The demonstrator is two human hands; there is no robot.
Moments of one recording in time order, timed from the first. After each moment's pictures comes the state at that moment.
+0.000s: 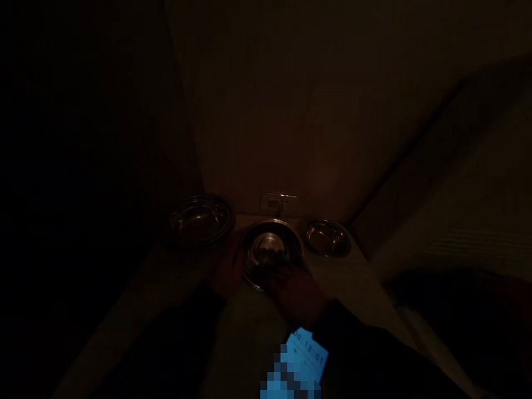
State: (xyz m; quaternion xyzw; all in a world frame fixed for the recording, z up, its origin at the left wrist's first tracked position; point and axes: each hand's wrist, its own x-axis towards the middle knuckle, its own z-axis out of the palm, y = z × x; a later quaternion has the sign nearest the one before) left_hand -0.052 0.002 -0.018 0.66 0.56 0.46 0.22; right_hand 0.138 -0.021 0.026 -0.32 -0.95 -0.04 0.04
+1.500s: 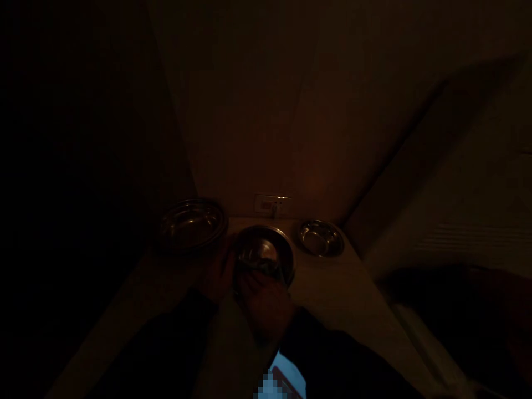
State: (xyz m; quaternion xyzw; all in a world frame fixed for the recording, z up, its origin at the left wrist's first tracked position) left_hand -0.055 0.006 -0.019 0.67 0.54 0.46 0.19; right_hand 0.097 -0.032 0.006 -0.36 -0.93 -0.03 0.10
